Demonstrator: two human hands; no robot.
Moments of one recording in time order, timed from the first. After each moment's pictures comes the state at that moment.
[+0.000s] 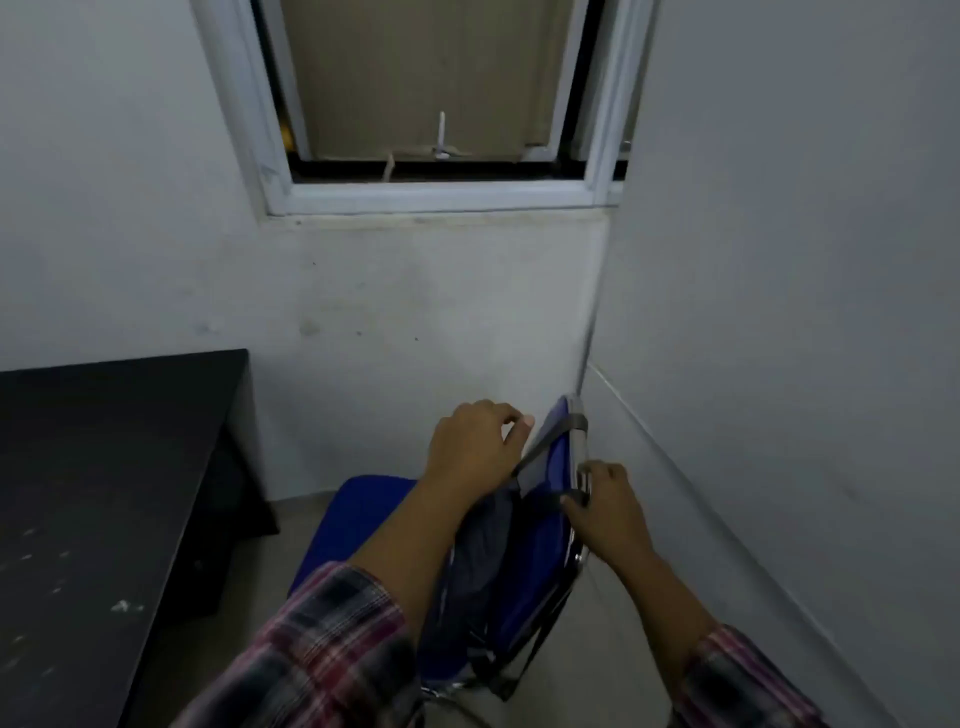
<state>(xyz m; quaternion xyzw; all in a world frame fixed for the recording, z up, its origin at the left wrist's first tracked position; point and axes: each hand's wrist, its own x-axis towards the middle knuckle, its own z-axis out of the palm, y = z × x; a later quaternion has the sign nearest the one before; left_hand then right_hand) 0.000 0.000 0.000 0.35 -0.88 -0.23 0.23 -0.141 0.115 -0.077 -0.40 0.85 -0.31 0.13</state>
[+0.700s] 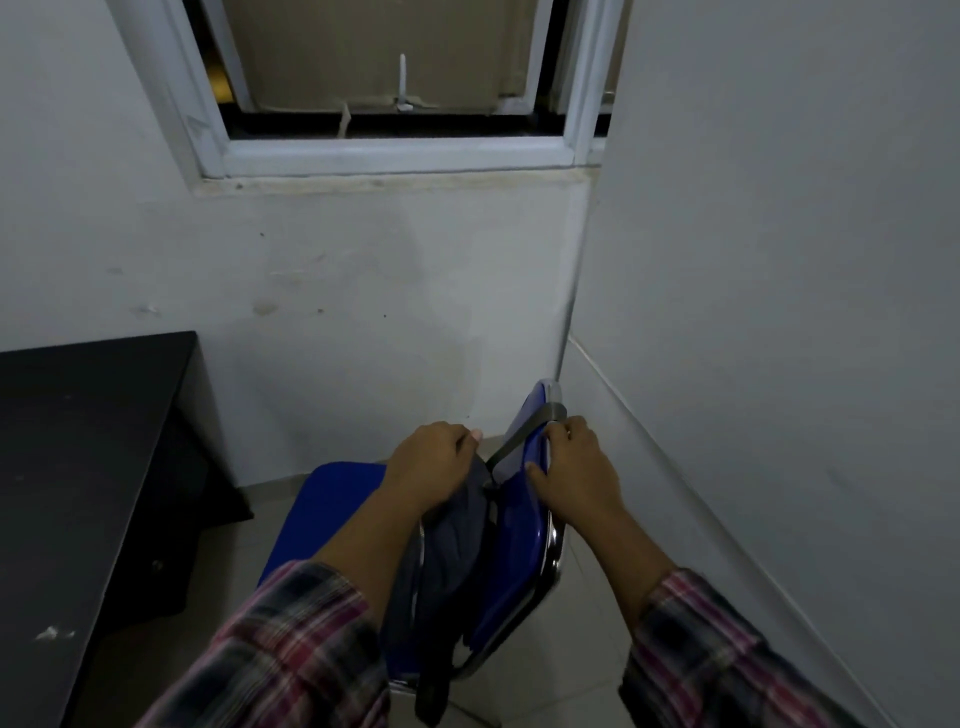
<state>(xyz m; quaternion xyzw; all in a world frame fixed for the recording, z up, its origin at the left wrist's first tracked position) -0.018 -0.046 -0.055 0.39 -0.87 -0.29 0.11 -0.173 0.064 -0.071 -0.49 0.86 -0.15 0.06</state>
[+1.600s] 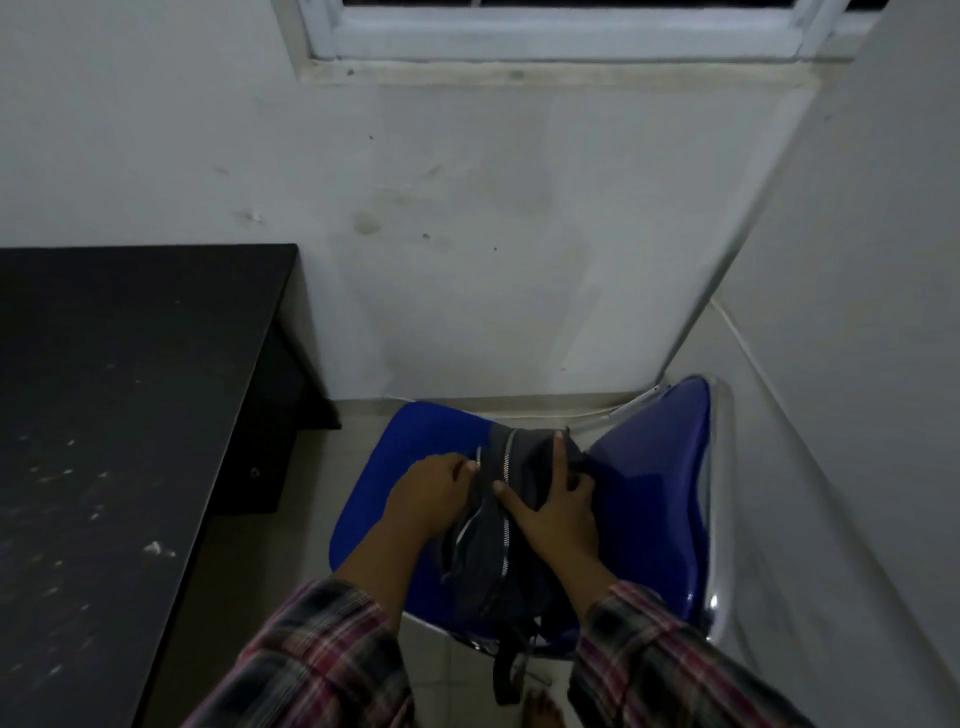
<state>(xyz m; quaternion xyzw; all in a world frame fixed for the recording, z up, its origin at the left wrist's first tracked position) 0.076 -0.115 -0.169 0.55 -0.75 -0.36 0.03 -0.069 -0.035 -0.197 -0.34 0.84 -0.22 0.37</state>
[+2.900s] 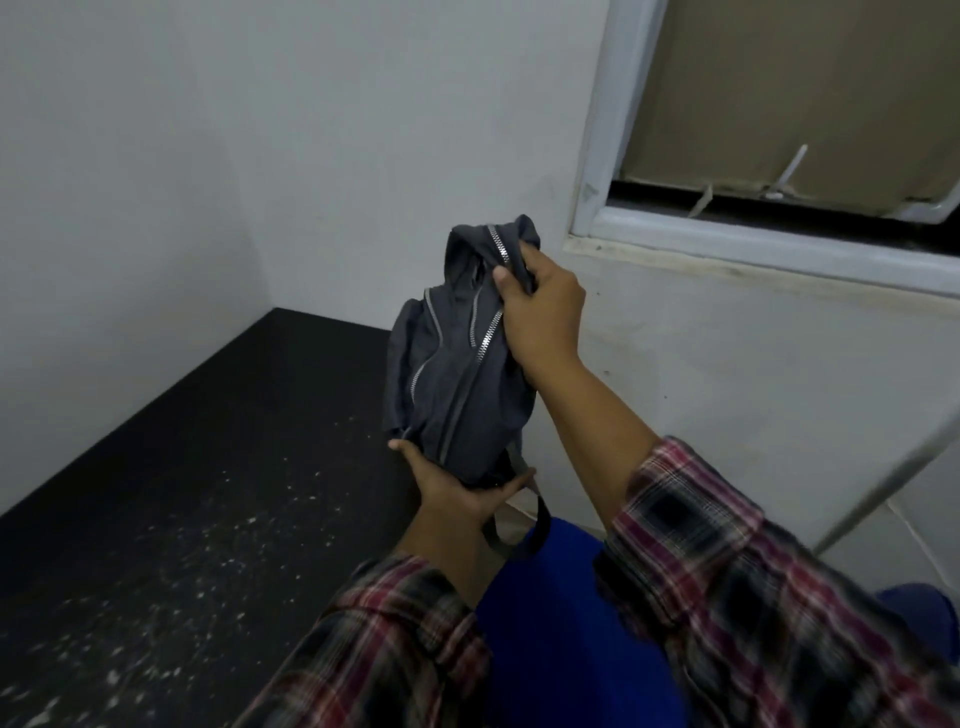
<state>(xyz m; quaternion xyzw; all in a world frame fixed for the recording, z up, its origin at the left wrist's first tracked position) 0.263 -0.204 -0.041 0.26 0.12 -0.77 0.57 0.187 -0.248 0.108 -0.58 0.52 -0.59 0.21</state>
